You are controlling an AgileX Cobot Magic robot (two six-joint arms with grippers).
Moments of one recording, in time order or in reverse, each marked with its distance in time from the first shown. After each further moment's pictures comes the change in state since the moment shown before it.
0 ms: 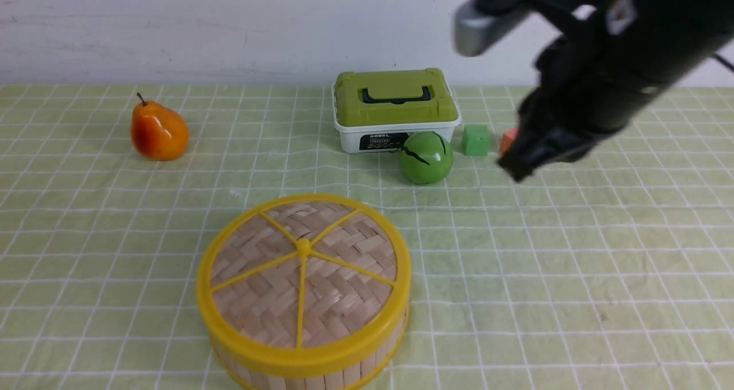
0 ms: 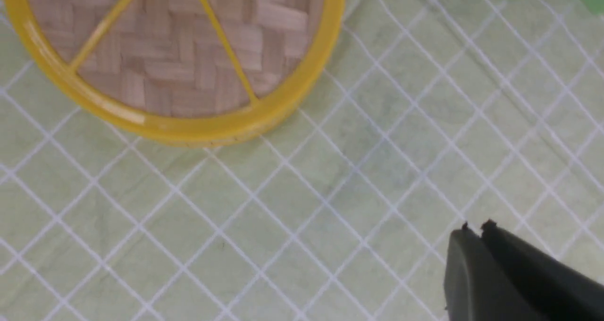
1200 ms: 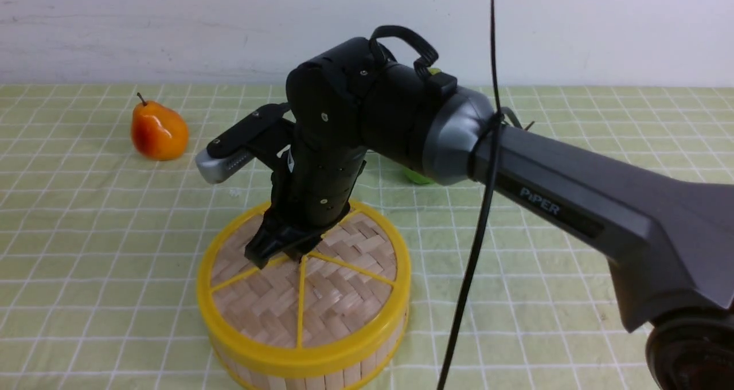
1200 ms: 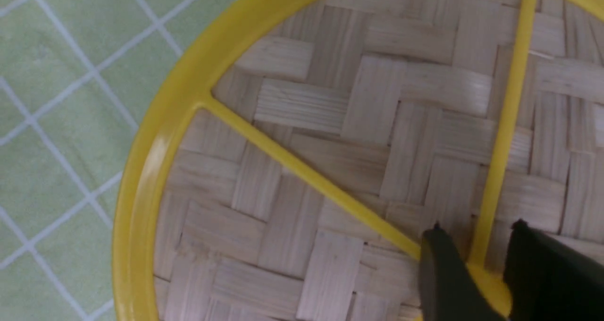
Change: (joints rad) right arm 0.187 0.605 -0.396 0.060 -0.129 0.103; left arm 0.000 0.000 0.000 0.000 0.000 0.000
